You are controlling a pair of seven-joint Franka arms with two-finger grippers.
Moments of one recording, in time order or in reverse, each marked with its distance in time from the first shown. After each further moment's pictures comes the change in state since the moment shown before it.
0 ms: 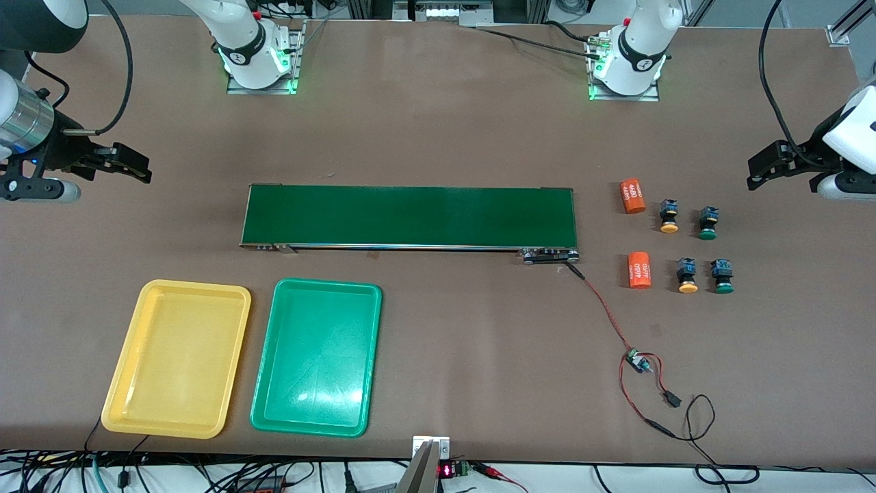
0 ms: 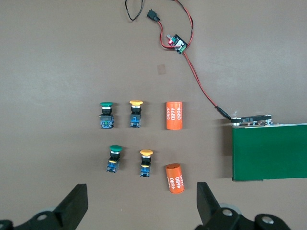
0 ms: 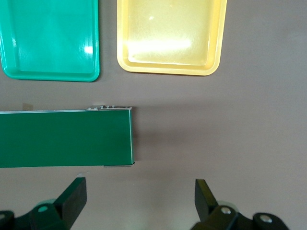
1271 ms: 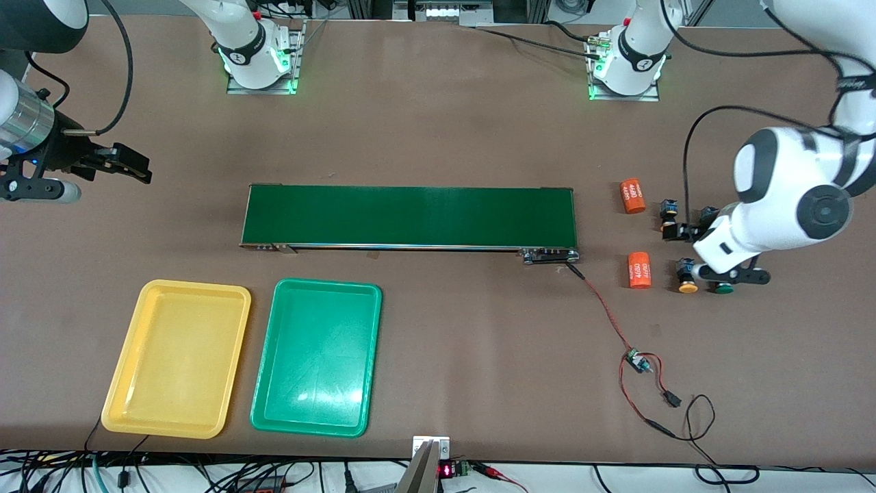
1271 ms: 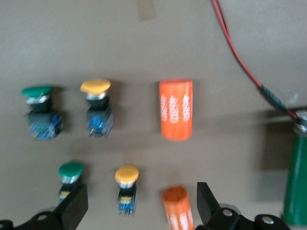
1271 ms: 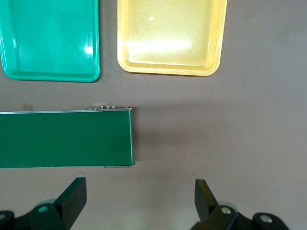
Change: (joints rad) left arm -0.004 0.326 -0.015 -0.264 0.000 0.396 0.010; right arm 0.001 0.001 0.000 0.000 0.000 0.002 0.000
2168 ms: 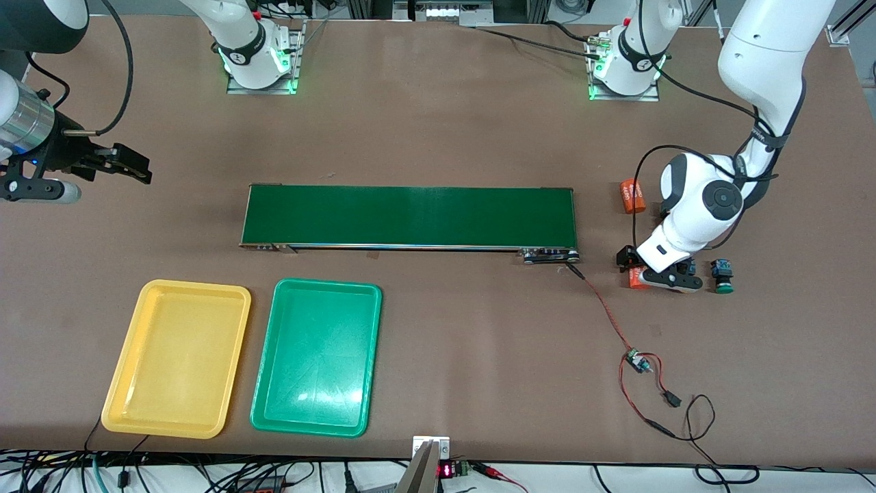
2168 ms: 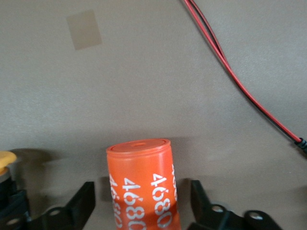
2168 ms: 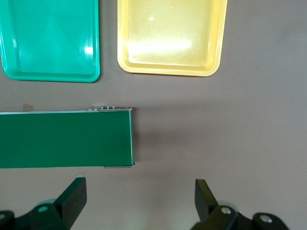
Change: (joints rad) left arm -0.008 0.168 -0.029 -0.262 0.000 0.718 0.012; right arm 0.000 0.001 0.000 0.000 0.000 0.002 0.000
